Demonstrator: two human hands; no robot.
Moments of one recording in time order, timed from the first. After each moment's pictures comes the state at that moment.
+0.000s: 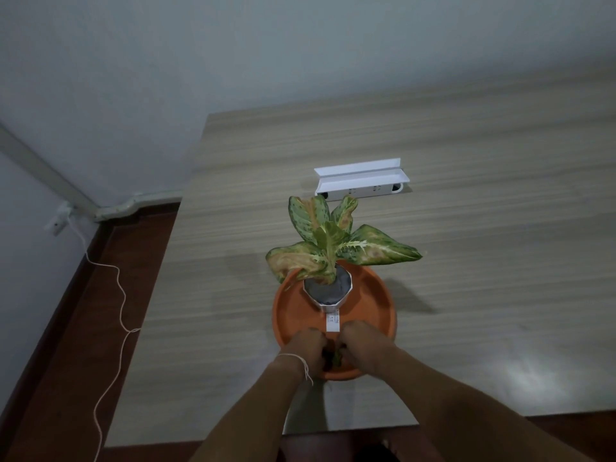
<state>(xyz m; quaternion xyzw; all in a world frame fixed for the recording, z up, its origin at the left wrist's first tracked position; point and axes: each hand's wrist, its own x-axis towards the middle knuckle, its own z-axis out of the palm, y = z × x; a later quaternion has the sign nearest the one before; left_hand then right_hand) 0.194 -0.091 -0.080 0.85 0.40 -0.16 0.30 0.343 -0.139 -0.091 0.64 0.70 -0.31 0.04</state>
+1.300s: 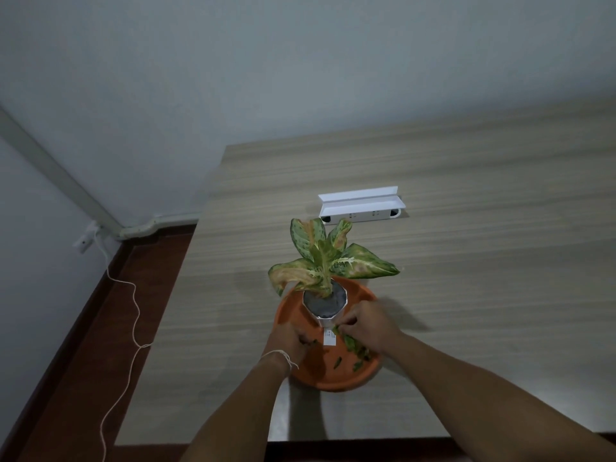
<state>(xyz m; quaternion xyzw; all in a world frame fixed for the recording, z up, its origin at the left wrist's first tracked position) 0.179 -0.090 -0.035 0.72 0.60 0.03 0.35 0.385 -0.131 -0.037 0.67 0.61 -0.35 -0.21</state>
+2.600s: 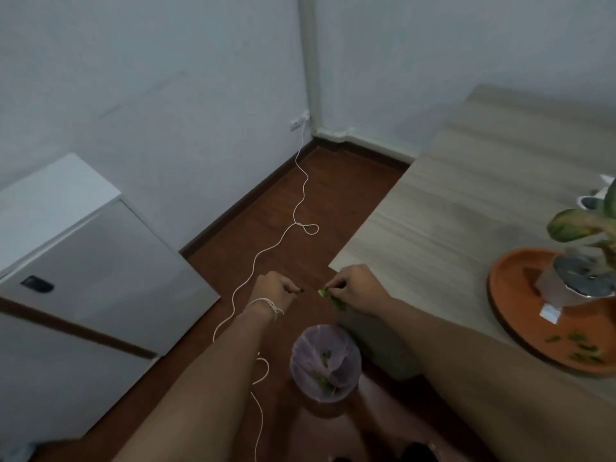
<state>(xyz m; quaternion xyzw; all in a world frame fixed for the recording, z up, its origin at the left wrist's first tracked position) -0.256 -0.273 -0.006 0.47 0.81 0.18 0.29 -0.065 -0.186 -0.028 0.40 0.84 -0.35 -0.10</state>
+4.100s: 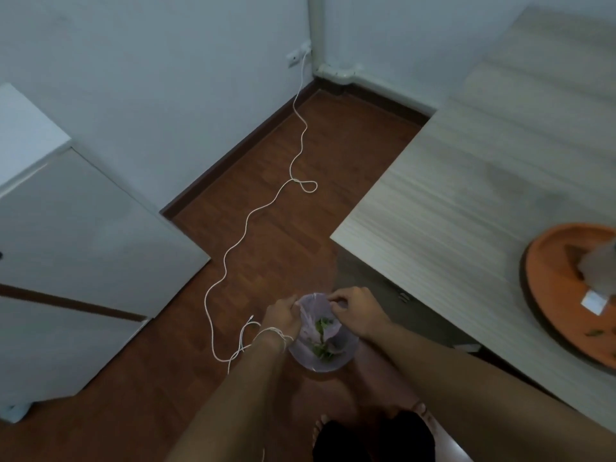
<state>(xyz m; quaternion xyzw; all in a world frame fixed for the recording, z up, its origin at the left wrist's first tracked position) -0.235 -0.299 -0.141 0.41 0.82 0.12 0.38 -0.065 -0.212 -0.159 0.46 0.77 -0.44 -0.02</state>
